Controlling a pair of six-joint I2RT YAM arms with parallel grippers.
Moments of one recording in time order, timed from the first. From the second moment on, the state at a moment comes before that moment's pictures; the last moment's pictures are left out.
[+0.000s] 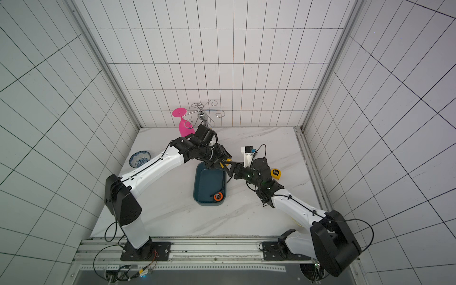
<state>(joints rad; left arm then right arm) -0.69 1.78 1.69 -0.79 0.40 -1.19 0.65 1.23 0.62 0.42 -0.33 0.68</state>
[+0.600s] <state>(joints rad) -0.68 1.78 1.69 -0.77 0.44 -1.20 0.66 1.23 0.62 0.48 -0.33 0.70</state>
